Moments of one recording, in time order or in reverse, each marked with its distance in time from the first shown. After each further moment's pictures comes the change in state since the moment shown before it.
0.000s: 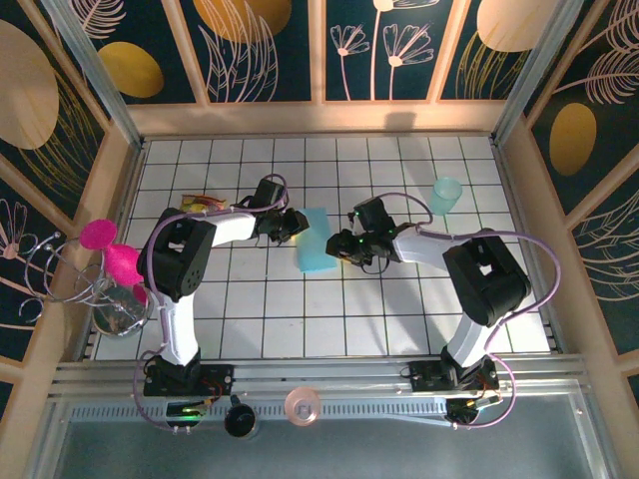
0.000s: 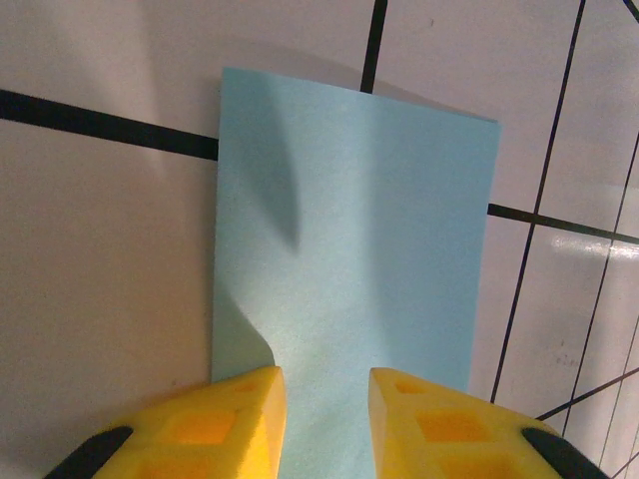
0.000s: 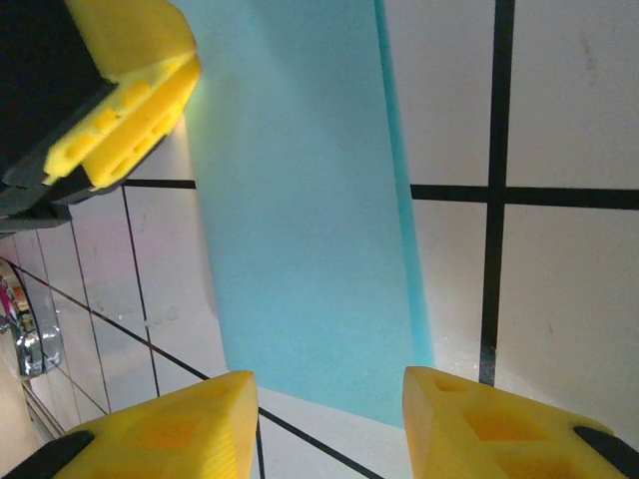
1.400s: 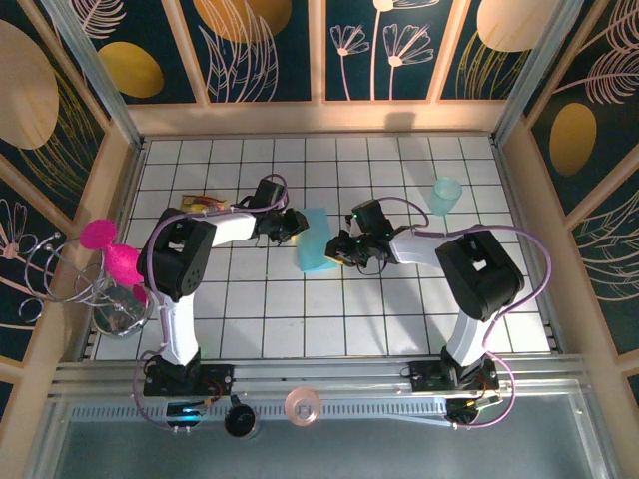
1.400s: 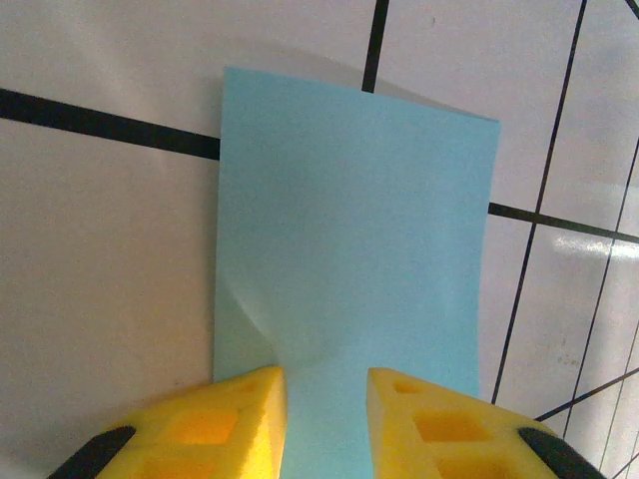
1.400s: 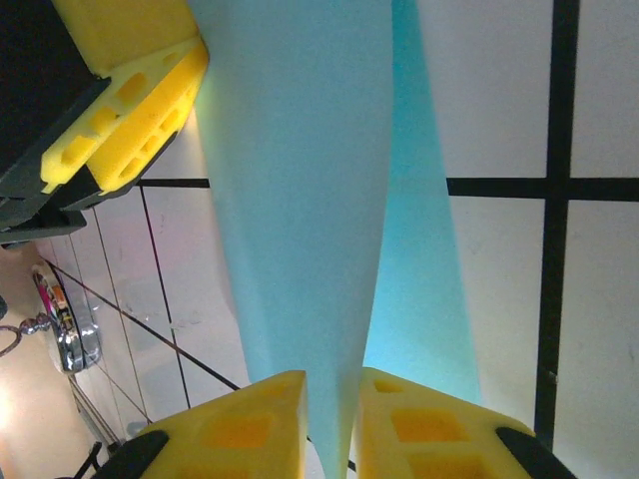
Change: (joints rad) left arm 0.000 0.000 0.000 -0.001 0.001 0.003; right arm 0.002 0.042 -0.016 0.098 -0.060 0.082
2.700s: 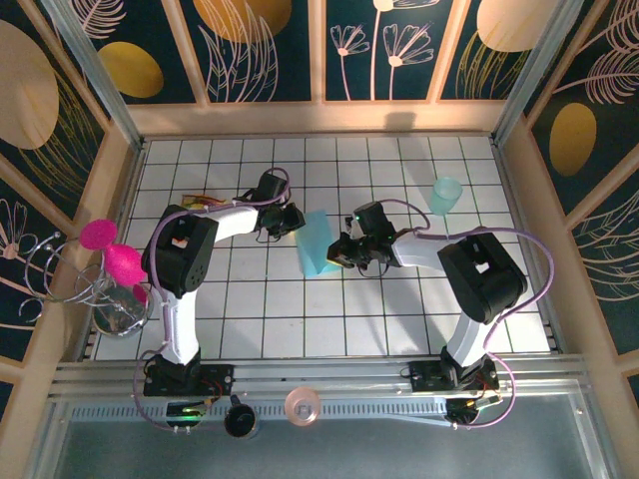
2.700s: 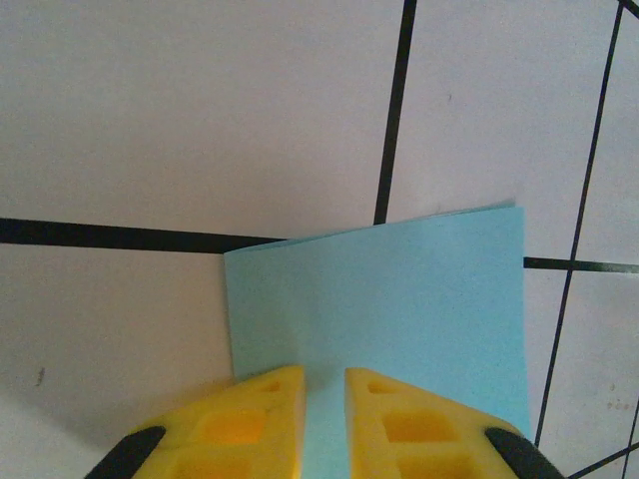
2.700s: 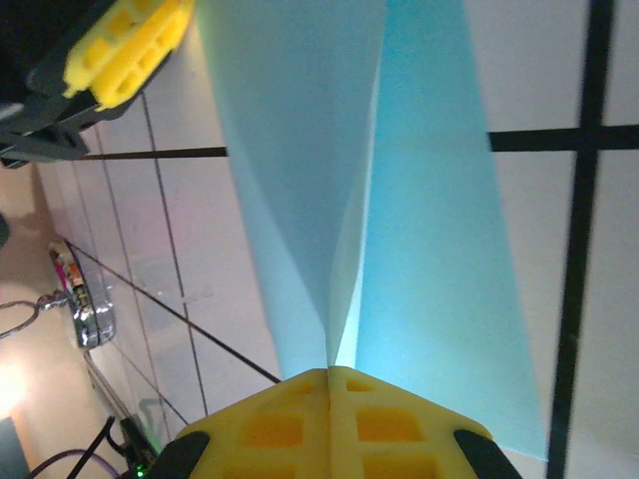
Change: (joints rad) left arm 0.000 0.039 0.089 -0.083 -0.083 0.080; right arm -0.001 -0.022 -0.034 0.037 -0.052 -0.003
